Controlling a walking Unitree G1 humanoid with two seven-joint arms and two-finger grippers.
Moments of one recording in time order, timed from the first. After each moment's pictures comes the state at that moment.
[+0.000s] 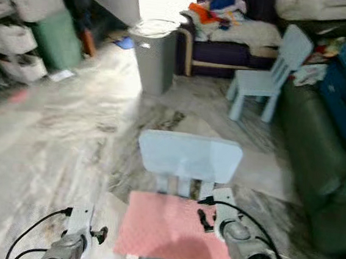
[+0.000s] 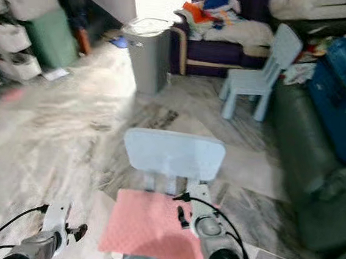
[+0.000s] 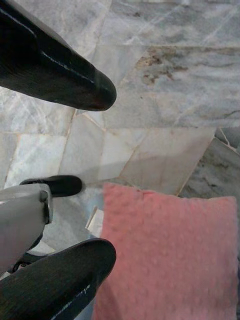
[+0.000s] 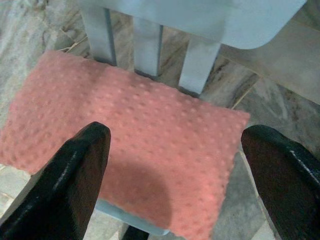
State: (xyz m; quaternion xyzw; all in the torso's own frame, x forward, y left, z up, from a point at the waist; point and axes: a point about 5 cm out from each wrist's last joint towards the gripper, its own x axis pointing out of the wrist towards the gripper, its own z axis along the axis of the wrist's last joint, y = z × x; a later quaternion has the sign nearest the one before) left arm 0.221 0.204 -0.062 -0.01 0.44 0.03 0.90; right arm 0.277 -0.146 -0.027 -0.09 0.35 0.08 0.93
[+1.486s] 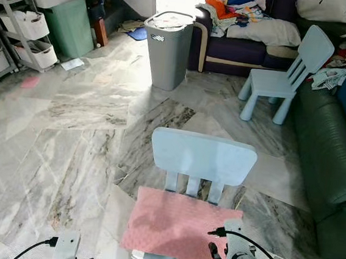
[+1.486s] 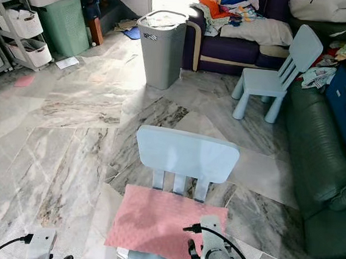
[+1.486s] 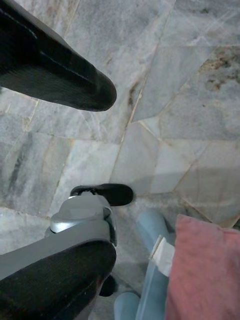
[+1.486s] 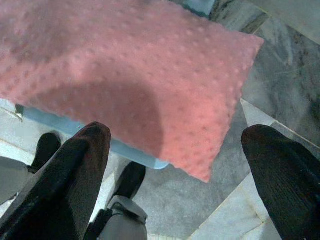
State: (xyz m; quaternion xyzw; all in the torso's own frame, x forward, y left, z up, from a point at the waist) left arm 0.159 0.222 -0.089 -0.01 0.50 0.03 0.87; right arm 0.218 -0.174 -0.067 -0.09 0.43 0.05 0.90
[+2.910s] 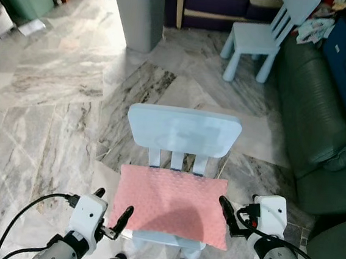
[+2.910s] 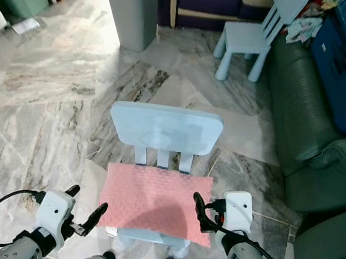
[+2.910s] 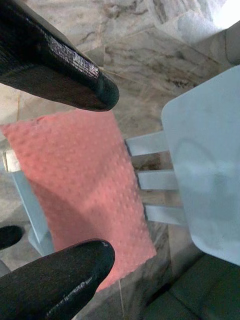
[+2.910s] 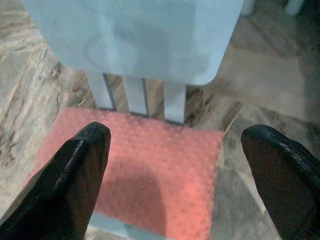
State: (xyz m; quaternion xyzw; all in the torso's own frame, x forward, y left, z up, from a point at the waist) left arm 0.186 0.166 0.047 0.07 0.13 -0.19 0.97; right arm 0.211 -0.173 0.064 0.00 0.16 0.10 0.98
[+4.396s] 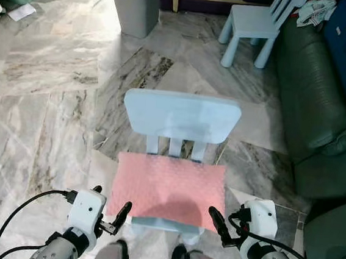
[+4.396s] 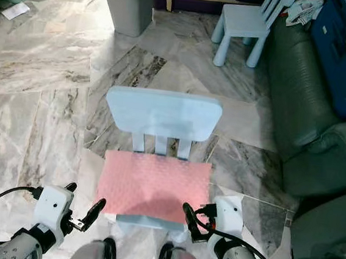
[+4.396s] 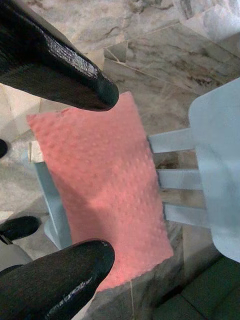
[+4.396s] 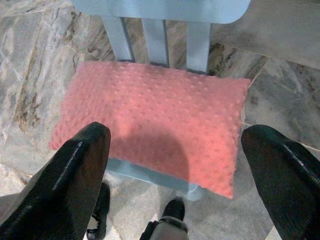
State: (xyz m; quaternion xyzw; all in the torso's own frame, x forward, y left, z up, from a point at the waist) left arm 0.187 0.165 0.055 0.05 0.15 -0.17 0.97; right arm 0.200 -0.160 0.067 0.02 0.21 0.13 0.97
